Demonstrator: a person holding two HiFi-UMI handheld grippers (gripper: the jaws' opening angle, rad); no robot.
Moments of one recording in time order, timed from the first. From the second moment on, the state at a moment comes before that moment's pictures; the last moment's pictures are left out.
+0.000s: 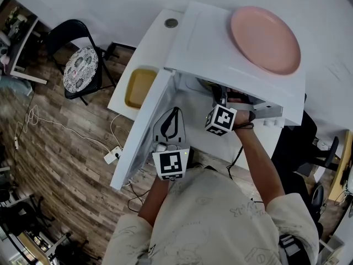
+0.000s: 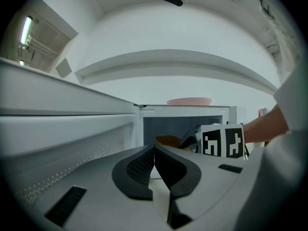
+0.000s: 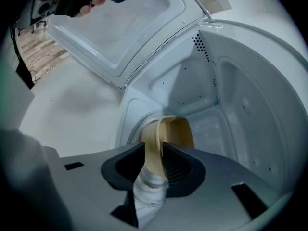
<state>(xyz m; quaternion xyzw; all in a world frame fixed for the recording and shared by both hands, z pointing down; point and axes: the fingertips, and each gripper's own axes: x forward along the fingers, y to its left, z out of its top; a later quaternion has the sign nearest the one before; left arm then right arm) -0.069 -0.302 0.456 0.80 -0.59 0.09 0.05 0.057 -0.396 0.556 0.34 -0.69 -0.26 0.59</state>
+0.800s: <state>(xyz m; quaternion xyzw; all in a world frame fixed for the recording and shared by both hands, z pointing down) -0.066 -0.299 0.455 0.80 -0.59 0.09 0.06 0.054 -0.391 0.553 0.33 -0.68 -0.27 0.60</state>
